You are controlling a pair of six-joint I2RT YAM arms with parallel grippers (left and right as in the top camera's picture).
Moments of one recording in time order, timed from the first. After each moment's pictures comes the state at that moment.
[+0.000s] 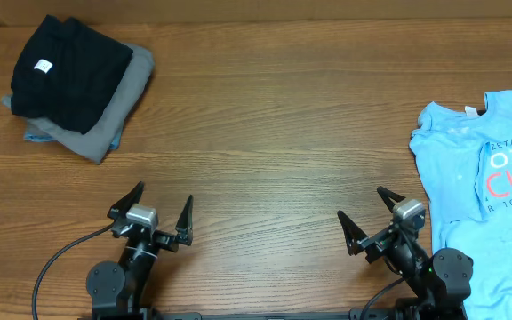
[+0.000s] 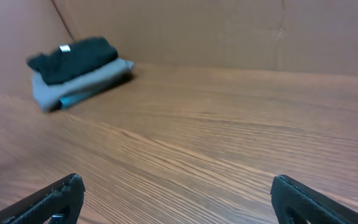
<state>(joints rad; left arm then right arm) 0.07 0.02 0.01 -0.01 0.41 -0.07 0.03 0.01 0.10 -0.25 -0.53 0.09</state>
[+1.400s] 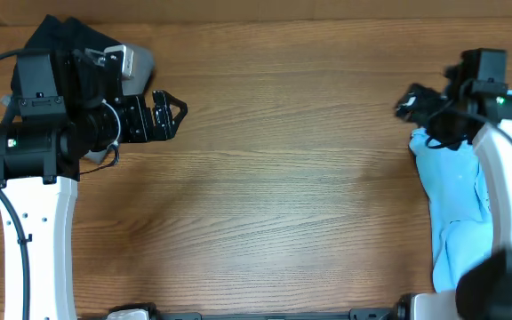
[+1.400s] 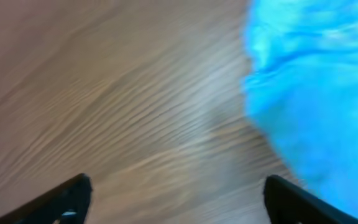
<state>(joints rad) 0.07 1.37 1.59 -1.12 0.53 -0.09 -0.18 1.64 1.40 -0.91 -0.16 0.41</state>
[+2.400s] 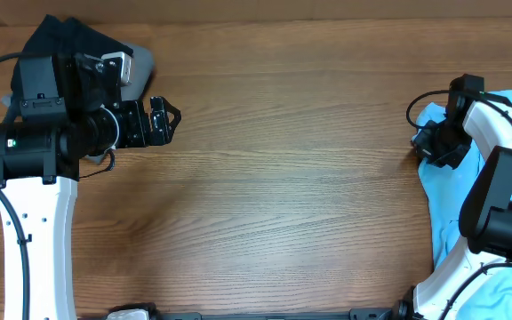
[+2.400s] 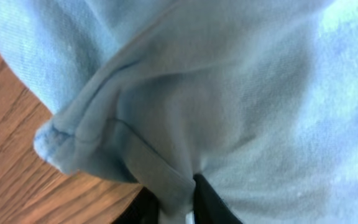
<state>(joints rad) 0.07 1.37 1.59 -1.17 0.43 -0.07 -0.28 2.03 1.42 -0.93 0.01 0.41</state>
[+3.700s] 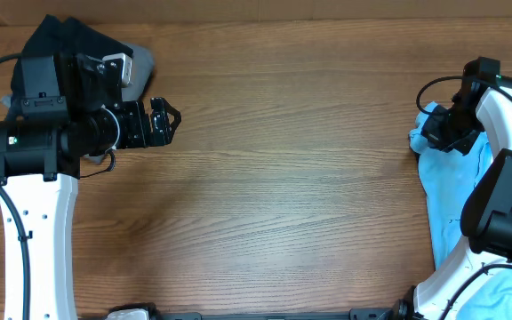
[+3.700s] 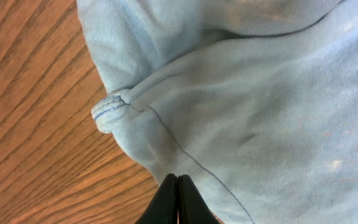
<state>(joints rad) 0.07 1.38 1.59 -1.18 0.43 -0.07 -0.30 2.04 1.57 -1.05 -0.04 0.33</state>
